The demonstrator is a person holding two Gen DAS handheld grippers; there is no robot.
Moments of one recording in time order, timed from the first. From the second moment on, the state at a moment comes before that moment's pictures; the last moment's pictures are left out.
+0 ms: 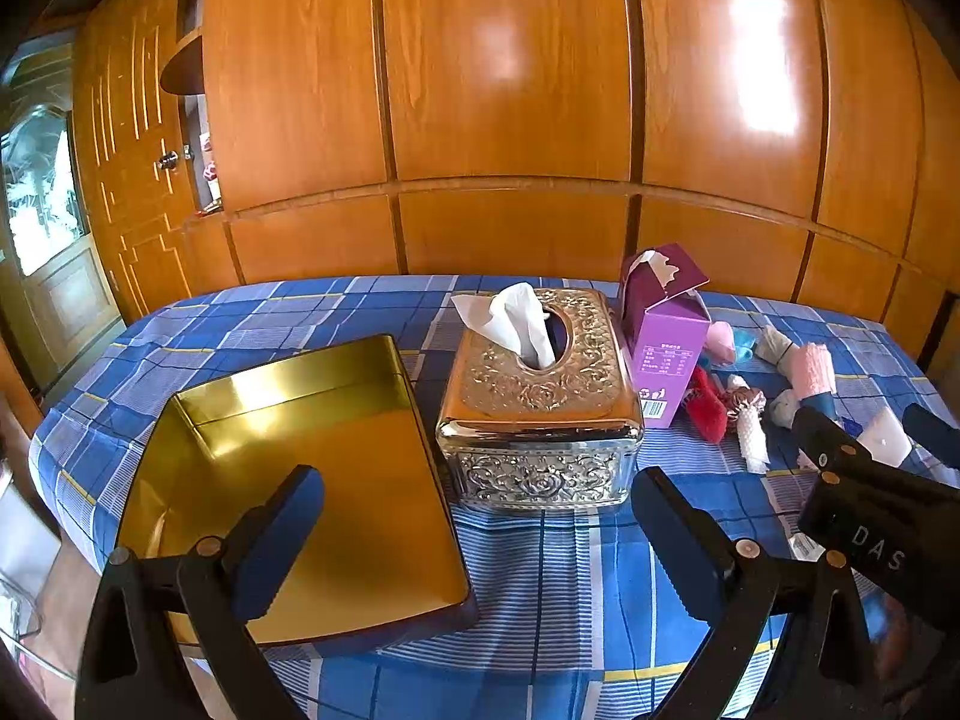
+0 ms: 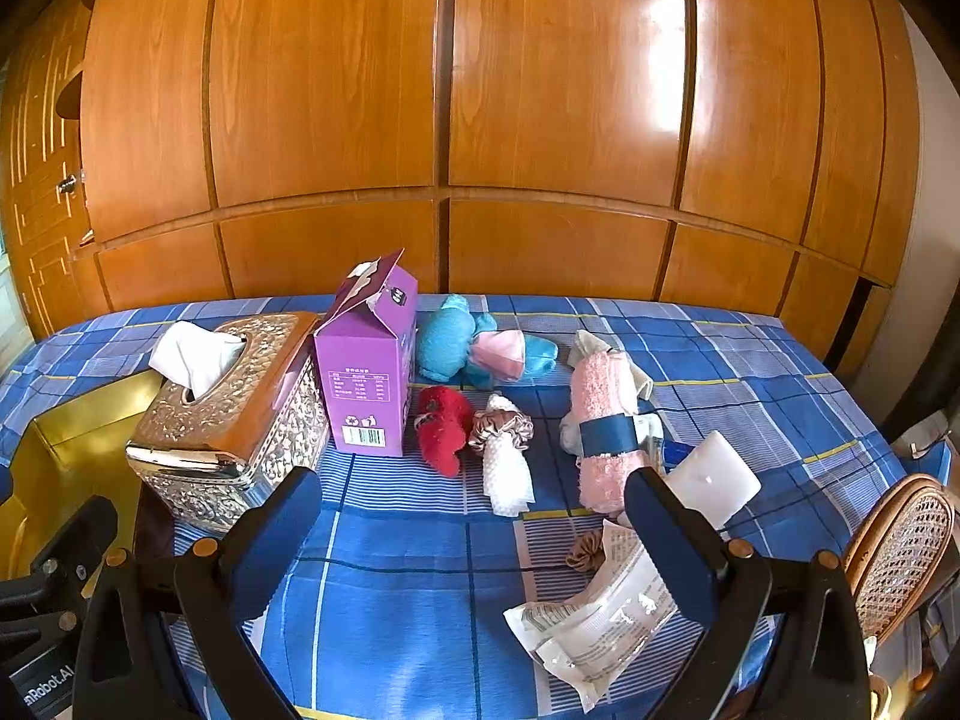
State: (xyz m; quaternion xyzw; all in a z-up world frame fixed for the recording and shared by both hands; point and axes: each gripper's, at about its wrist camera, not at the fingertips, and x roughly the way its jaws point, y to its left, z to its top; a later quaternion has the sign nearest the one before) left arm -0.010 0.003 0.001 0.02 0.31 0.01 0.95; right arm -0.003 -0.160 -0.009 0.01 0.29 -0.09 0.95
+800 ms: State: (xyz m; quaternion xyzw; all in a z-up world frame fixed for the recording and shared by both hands) left arm 0.008 -0.029 -0.001 0.02 0.36 -0.18 0.92; right arm -0.021 -0.283 0.009 0.08 0.28 -0.19 0.94
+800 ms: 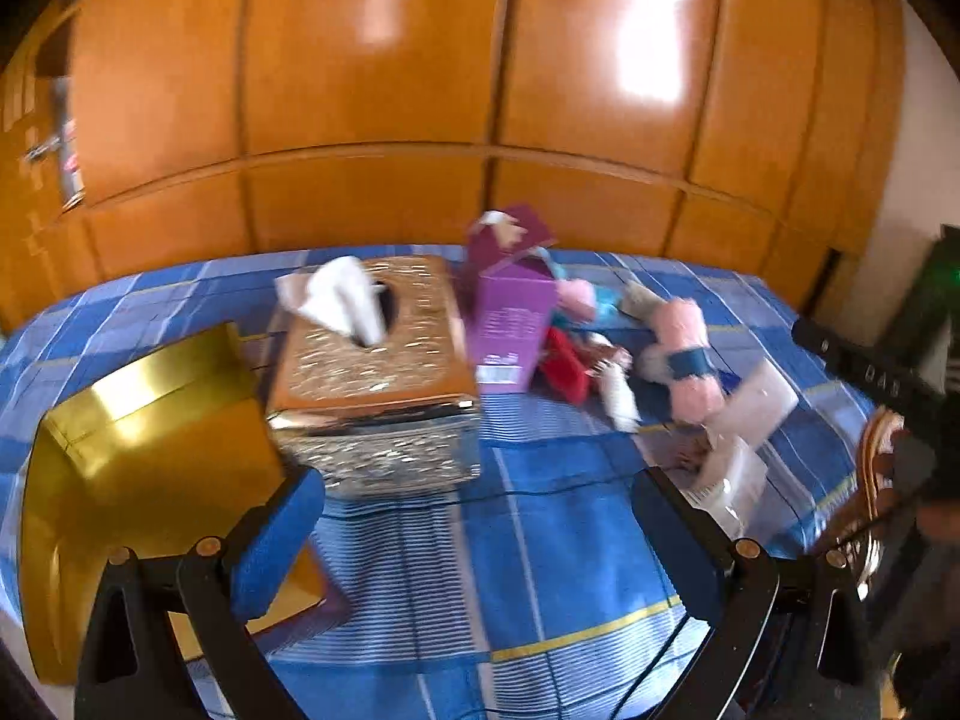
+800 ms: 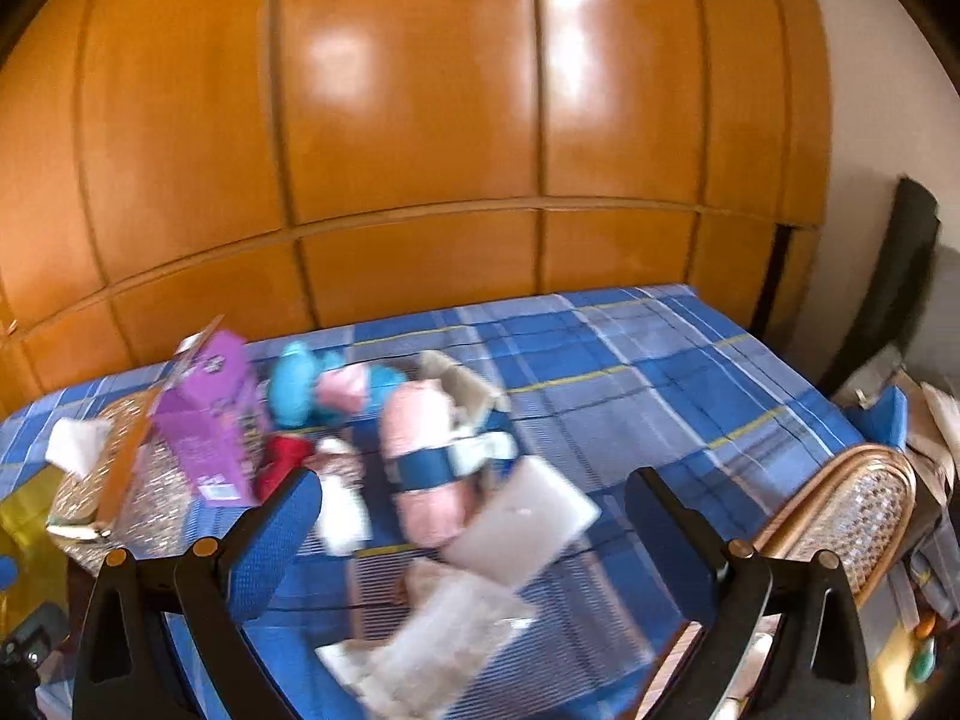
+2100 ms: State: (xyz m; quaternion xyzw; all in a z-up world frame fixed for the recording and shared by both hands) left arm 0.018 -0.166 -0.082 0.15 0.46 -0.43 0.77; right arm -0.006 -0.355 -0.021 0.19 0.40 -0.12 0.89
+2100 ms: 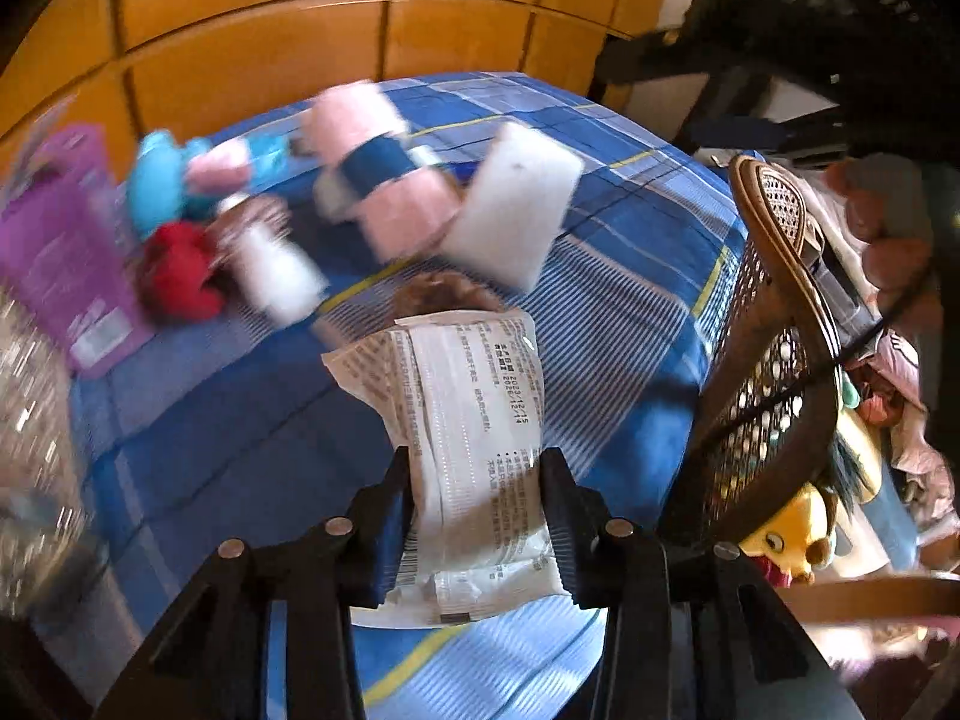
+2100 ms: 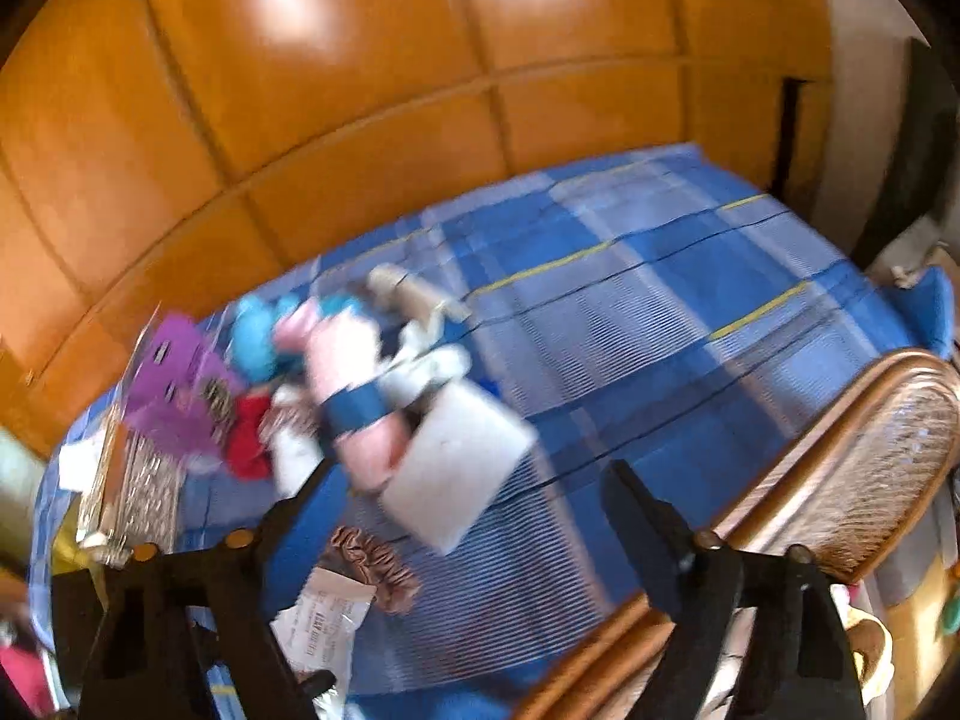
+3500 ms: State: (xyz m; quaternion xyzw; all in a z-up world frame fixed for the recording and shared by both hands) left arm 0.177 -0.103 0.082 -0.05 0.34 -0.31 0.89; right arm 0.027 -0.260 -0.122 0.09 0.56 -0.05 0.82
